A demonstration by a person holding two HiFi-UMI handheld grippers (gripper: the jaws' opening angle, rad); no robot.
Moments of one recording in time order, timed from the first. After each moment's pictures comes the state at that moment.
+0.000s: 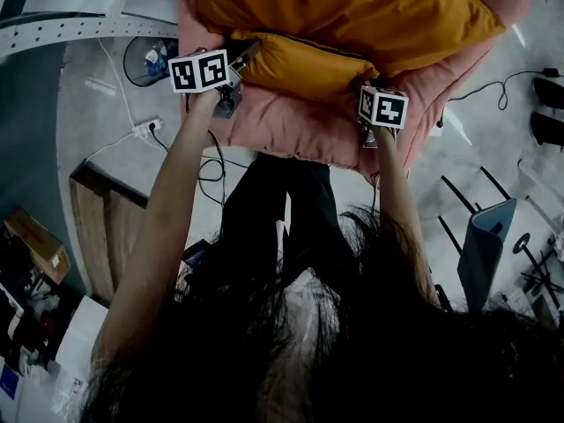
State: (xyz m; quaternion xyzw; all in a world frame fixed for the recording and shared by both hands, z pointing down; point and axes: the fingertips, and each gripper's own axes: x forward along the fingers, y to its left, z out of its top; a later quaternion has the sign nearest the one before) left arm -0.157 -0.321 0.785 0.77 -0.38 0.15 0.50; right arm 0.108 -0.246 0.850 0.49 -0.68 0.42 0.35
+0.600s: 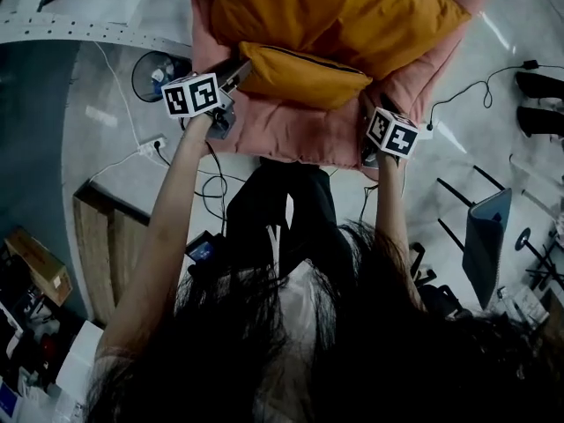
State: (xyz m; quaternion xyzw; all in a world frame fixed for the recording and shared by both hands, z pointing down) left arm -0.188 -0.287 0.713 0.78 -0.38 0.11 0.48; right arm 0.125 -0.209 0.744 0.59 -0.66 0.41 0.24
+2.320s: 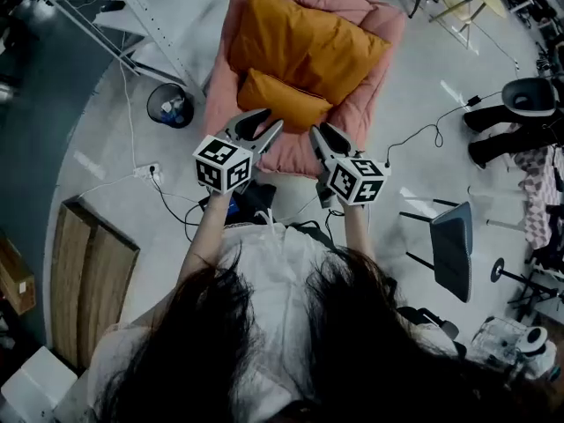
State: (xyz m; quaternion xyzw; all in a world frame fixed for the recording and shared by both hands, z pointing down) left arm -0.097 -0.078 0.424 0.91 -0.34 0.04 0.22; right arm 0.005 -0.069 0.447 0.48 -0.83 0.28 0.07
